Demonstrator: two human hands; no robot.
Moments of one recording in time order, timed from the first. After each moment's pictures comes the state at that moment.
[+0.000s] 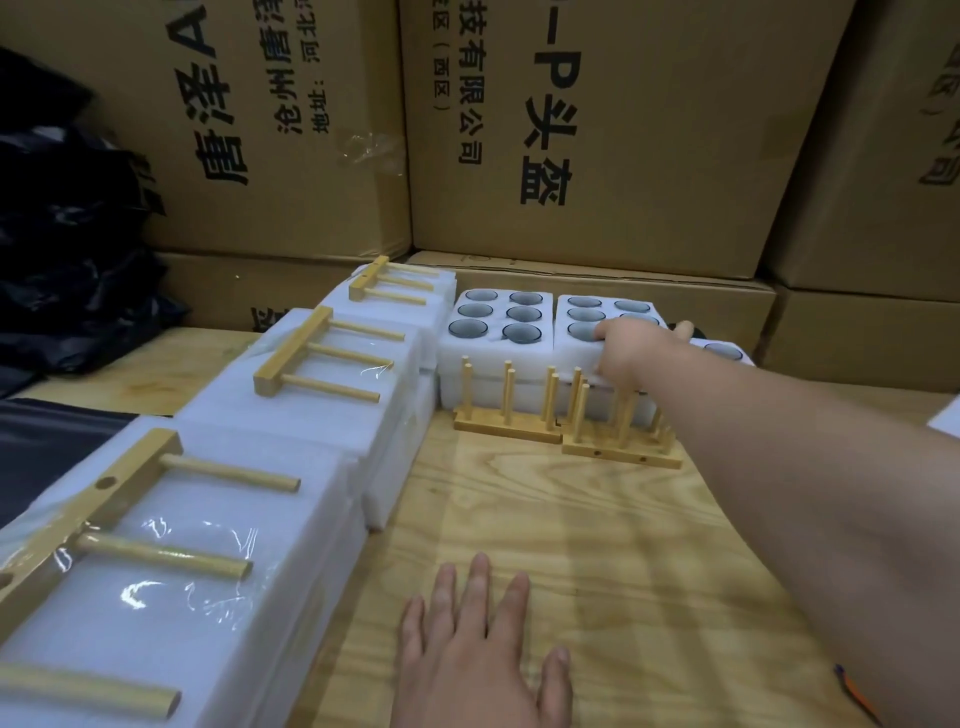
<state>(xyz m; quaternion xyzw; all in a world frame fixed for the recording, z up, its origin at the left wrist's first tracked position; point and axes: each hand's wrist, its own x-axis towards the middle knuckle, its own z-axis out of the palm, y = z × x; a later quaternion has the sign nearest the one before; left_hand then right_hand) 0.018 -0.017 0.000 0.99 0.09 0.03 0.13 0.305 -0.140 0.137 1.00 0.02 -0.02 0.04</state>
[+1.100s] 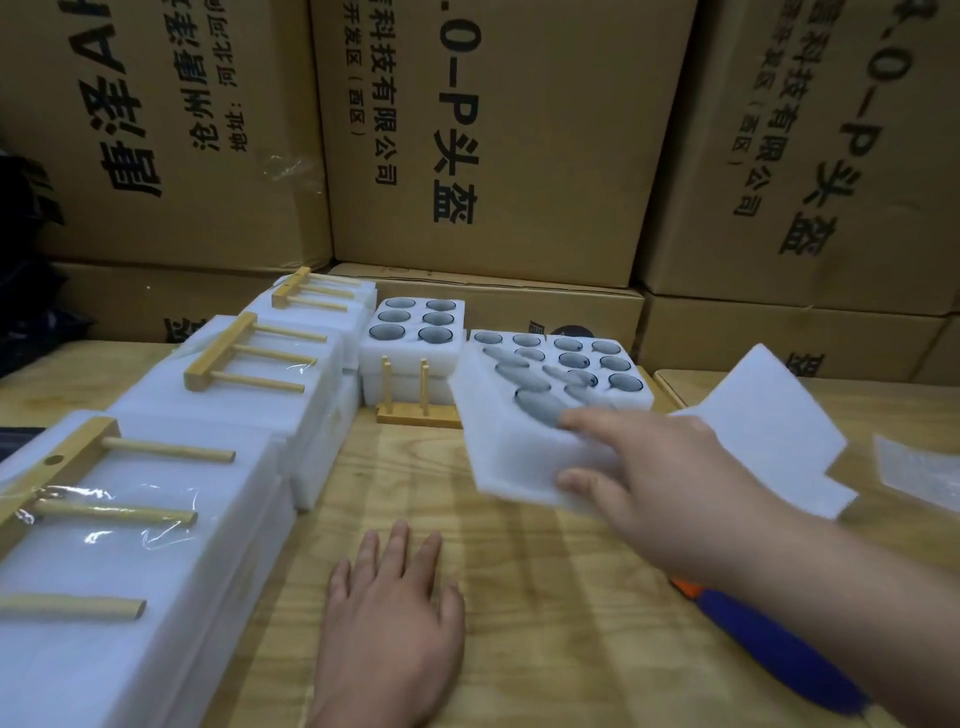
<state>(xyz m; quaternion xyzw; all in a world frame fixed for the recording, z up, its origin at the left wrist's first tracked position) 0.013 -0.010 -0.009 0.98 0.06 0.06 0.19 0.023 -0.230 0.159 0.96 0.20 0.14 -0.12</state>
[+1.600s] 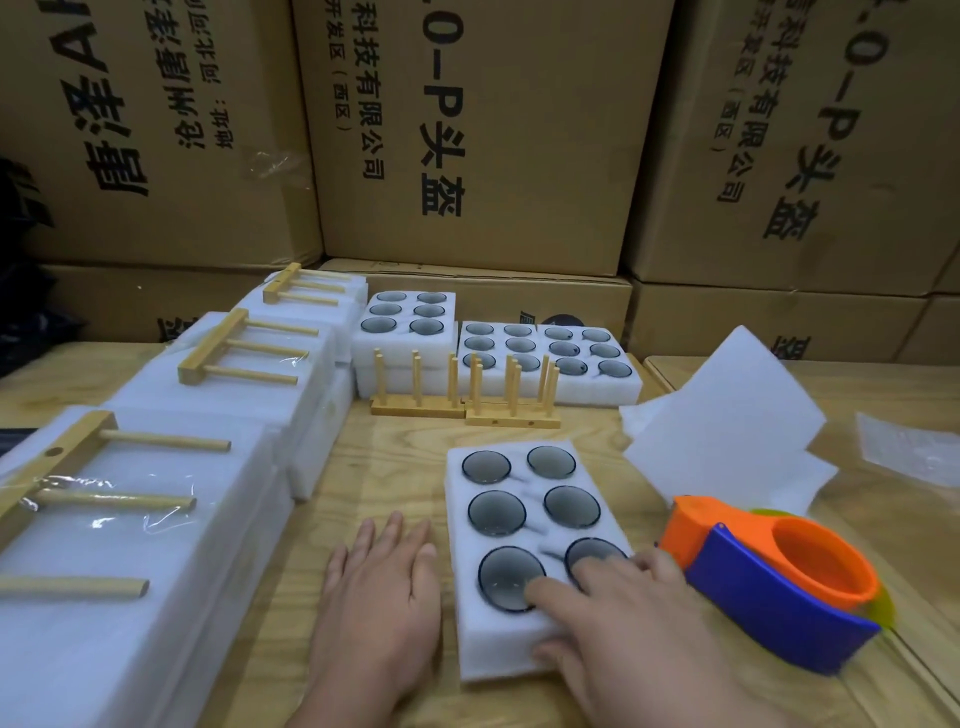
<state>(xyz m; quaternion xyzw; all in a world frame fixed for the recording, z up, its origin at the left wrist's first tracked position) 0.004 -0.006 -0.002 0.97 0.07 0.06 0.24 -0.036 -0.221 0.063 0.97 0.23 0.12 0.04</state>
